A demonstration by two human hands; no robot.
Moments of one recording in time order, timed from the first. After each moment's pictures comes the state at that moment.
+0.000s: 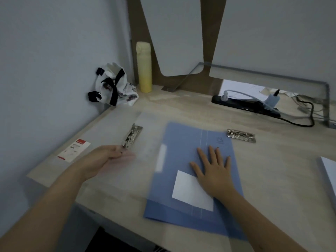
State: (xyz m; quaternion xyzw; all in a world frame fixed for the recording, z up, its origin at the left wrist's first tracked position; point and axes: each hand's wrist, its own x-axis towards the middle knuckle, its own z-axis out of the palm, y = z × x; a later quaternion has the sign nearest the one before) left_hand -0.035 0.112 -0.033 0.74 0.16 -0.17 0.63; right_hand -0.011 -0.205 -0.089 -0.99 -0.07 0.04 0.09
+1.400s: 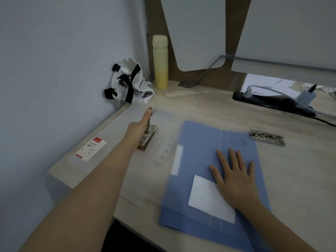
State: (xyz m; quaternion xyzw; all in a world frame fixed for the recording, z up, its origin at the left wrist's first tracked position) left_hand 0.046 0.070 -0.021 0.75 0.31 0.00 0.59; right_hand -0.012 -0.204 -0.091 -0.99 -0.06 0.03 0.07
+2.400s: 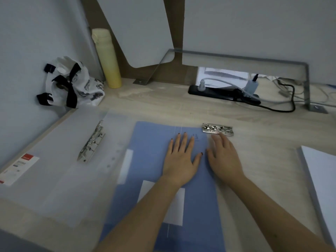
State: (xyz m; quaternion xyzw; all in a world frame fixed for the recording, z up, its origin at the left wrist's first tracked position) left_hand 0.040 -0.162 -0.093 0.98 -0.12 -0.01 0.15; right_hand 0.040 -0.297 -0.077 -0.98 0.01 -0.04 0.21
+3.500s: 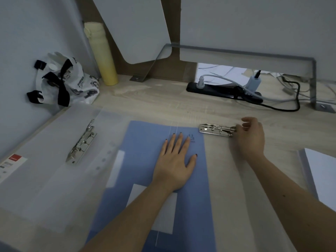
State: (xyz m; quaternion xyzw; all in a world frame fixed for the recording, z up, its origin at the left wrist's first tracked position) left_hand 0.041 -0.160 -0.098 0.98 -0.12 0.01 0.15; right_hand 0.110 -0.368 -0.072 -0.88 0.19 -0.19 0.39
